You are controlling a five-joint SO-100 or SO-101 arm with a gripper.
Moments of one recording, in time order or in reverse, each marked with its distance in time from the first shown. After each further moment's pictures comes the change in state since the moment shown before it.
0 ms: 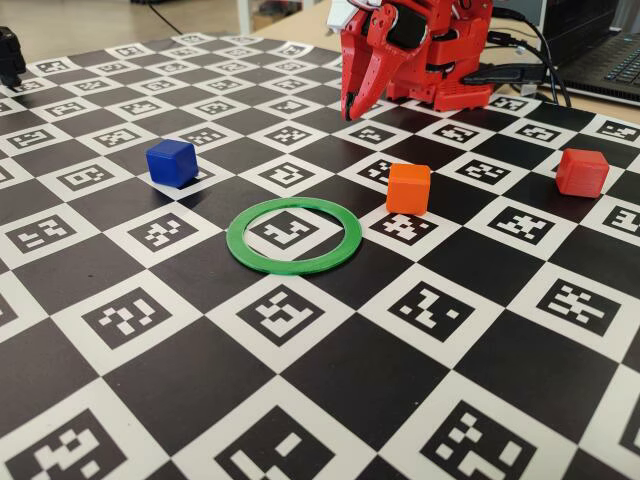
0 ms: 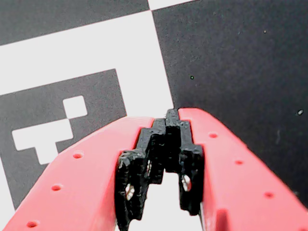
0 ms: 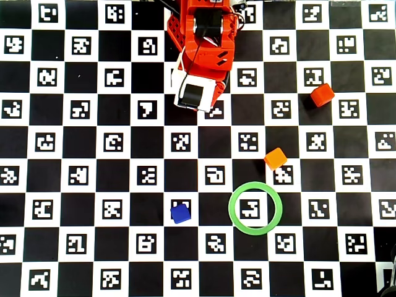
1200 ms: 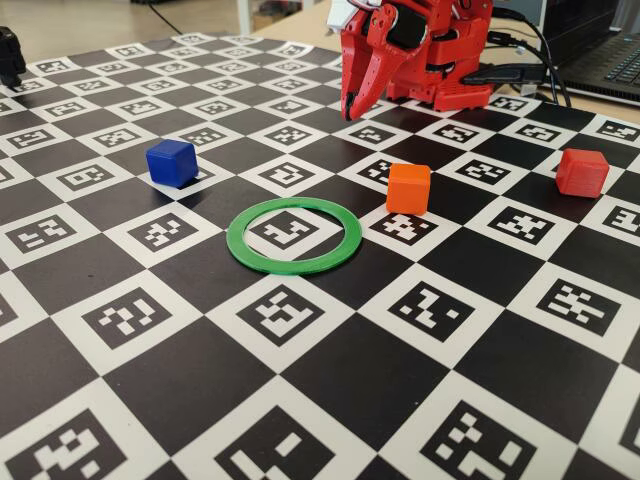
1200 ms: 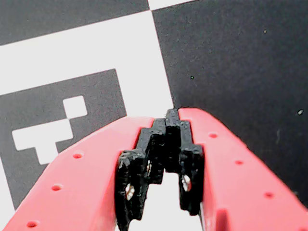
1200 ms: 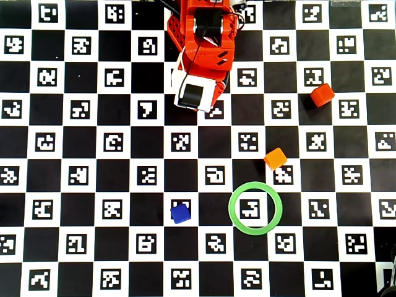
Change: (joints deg) arm 0.0 0.0 0.0 0.0 0.0
